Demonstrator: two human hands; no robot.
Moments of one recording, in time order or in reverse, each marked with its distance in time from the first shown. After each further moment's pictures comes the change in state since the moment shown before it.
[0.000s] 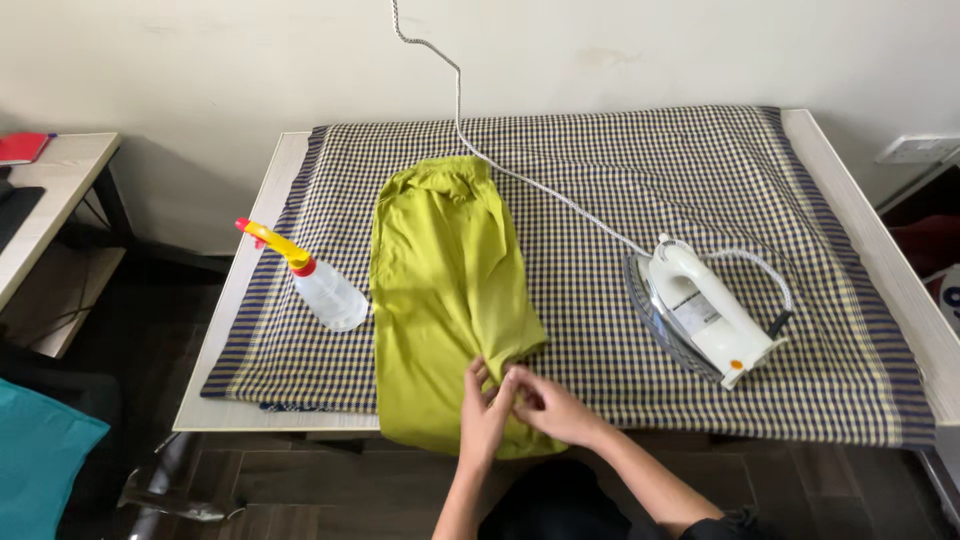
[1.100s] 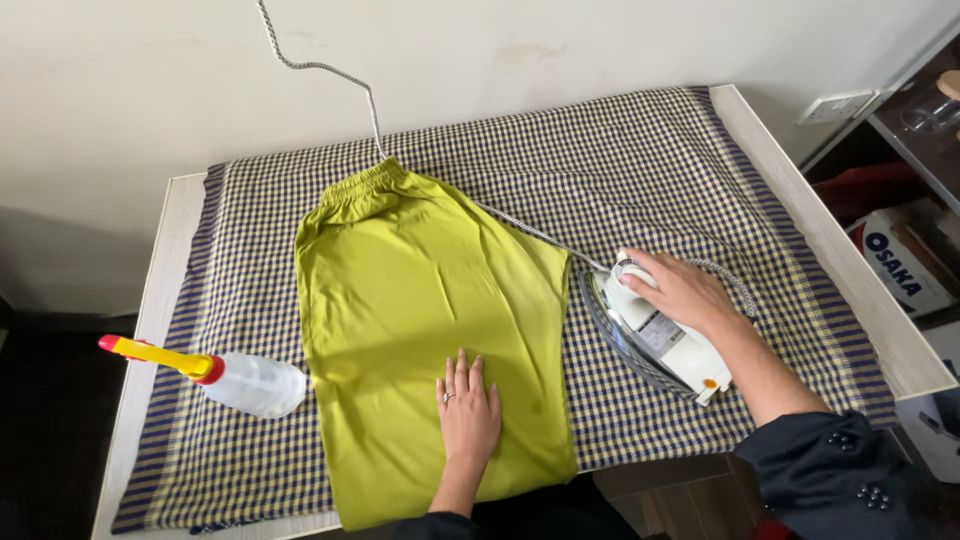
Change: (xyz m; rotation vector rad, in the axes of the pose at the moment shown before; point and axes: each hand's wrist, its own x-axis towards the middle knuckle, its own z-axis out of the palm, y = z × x) left_hand 0.100 -0.029 0.039 1.339 -0.156 0.386; right_hand 0.007 -0.050 -0.288 -0.950 0.422 0.397
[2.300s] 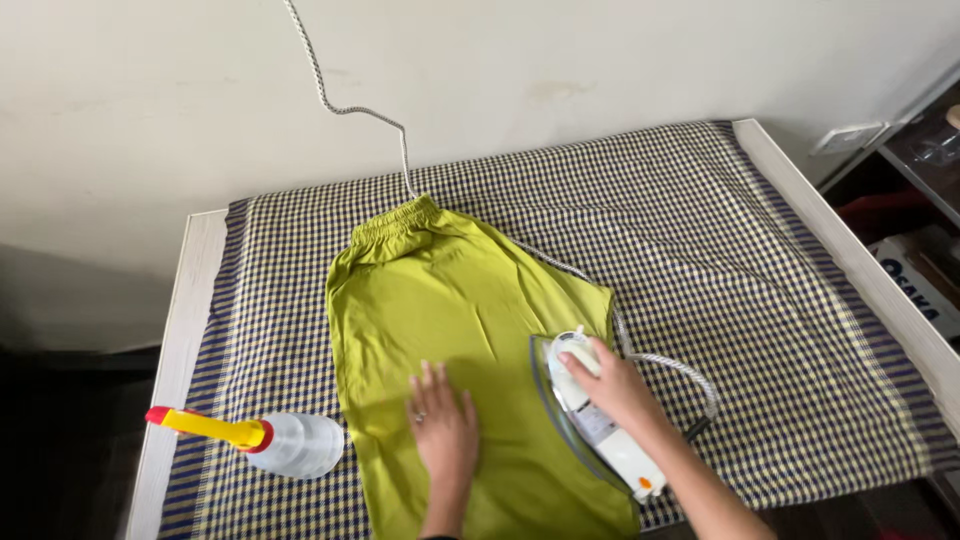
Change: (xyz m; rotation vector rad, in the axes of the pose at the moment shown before) left_hand 0.066 -0.090 -0.028 0.152 0.151 -0.117; right_hand -0.004 -0.157 0.091 0.420 -0.152 0.338
